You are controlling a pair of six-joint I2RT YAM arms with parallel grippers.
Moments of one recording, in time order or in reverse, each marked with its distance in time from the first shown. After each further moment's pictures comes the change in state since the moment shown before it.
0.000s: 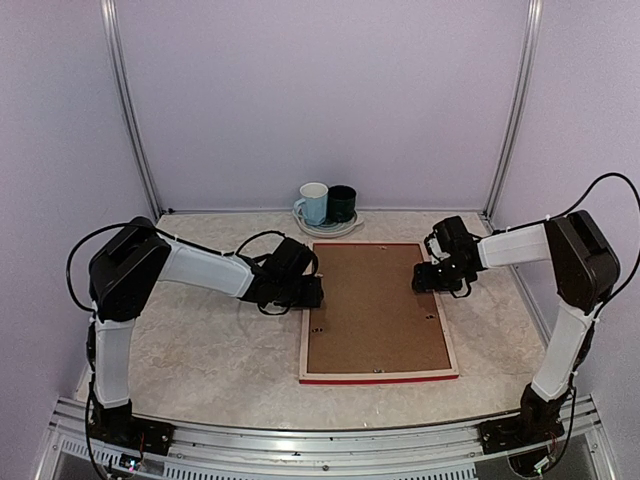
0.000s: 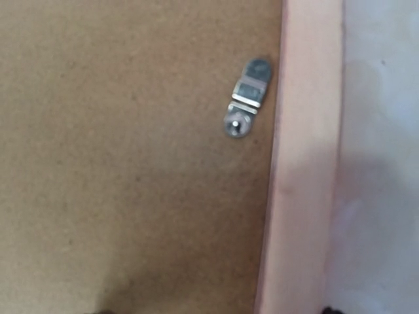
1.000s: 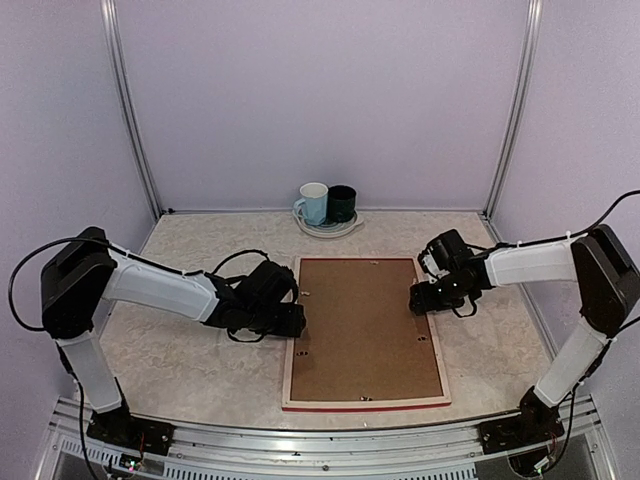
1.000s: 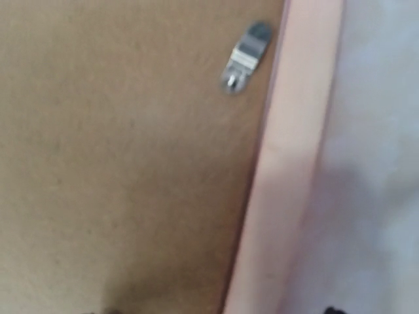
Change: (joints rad) left arm -0.099 -0.286 -0.338 -0.031 -0.026 -0.031; right arm 0.136 -0.197 -0.184 -0.065 0.039 0.011
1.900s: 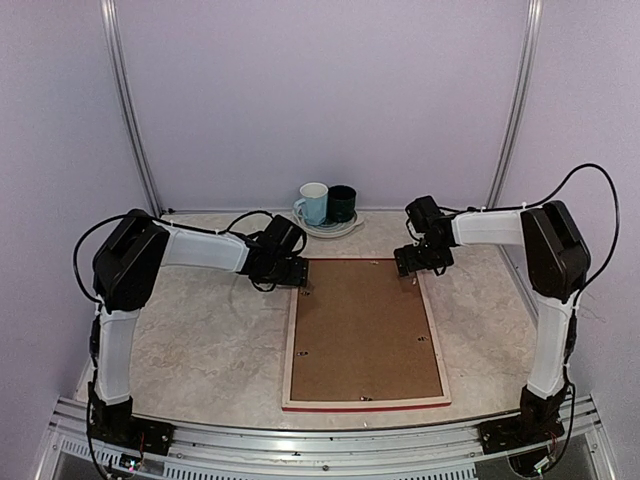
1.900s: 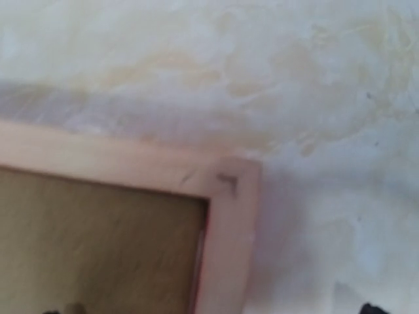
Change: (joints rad) left arm 0.222 0.342 0.501 -0.141 -0.076 0.186; right arm -0.065 0.367 0.535 -0.158 0.191 -0.091
